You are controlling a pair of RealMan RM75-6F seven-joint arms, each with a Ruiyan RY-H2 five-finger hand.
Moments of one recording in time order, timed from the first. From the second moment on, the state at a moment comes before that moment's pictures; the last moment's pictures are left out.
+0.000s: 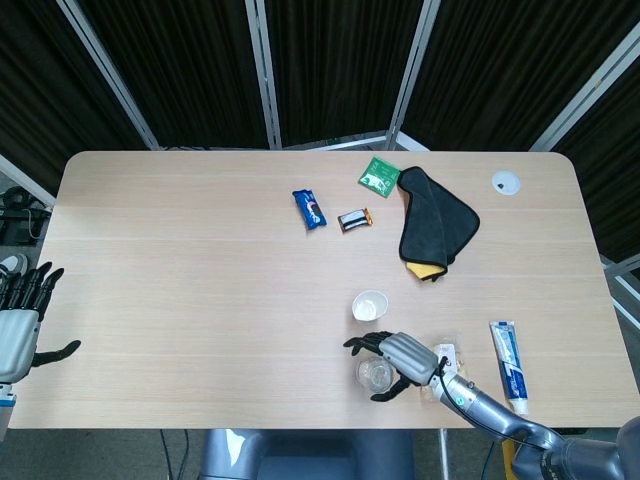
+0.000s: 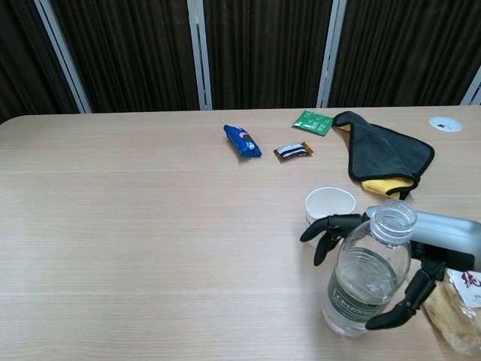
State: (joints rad) left arm -0.13 -1.11 -0.05 -1.66 1.44 1.42 0.10; right arm 0.63 -1.51 -0.16 -1.34 -1.75 1.08 0.59
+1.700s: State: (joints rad) left arm -0.09 -1.10 -0.03 -1.66 1.56 1.54 0.07; right arm 0.20 -1.14 -0.05 -1.48 -1.51 1.59 0.17
